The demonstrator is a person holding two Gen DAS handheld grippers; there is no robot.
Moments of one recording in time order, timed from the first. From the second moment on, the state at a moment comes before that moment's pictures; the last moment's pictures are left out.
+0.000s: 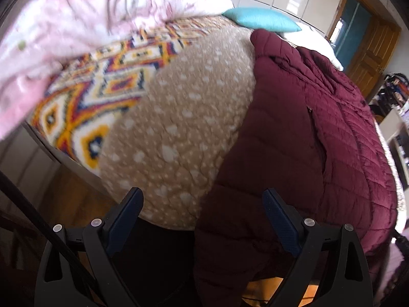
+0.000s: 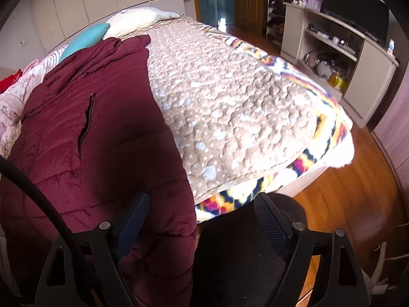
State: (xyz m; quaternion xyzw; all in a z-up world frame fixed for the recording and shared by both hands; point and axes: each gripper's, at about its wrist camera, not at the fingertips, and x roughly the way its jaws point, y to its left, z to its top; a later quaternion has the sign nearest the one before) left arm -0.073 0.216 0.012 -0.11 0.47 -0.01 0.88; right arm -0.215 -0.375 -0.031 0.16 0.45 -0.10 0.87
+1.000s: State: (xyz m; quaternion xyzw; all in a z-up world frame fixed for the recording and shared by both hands) left arm -0.161 0.181 0.038 -0.11 0.45 -0.08 0.88; right arm -0.252 -0.312 -0.018 0.12 0.48 0.06 0.87
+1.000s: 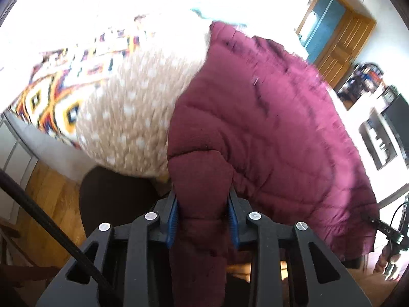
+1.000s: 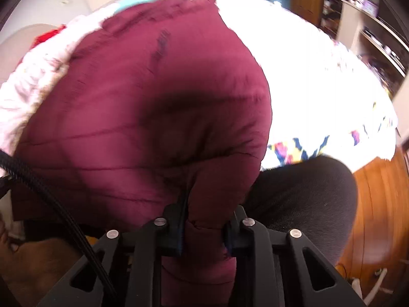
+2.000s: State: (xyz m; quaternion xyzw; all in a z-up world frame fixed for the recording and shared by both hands) left arm 0.191 0.062 0.105 -0.09 0.44 0.00 0.89; right arm 0.074 -0.389 0.041 0.27 0.44 -0.01 0.86
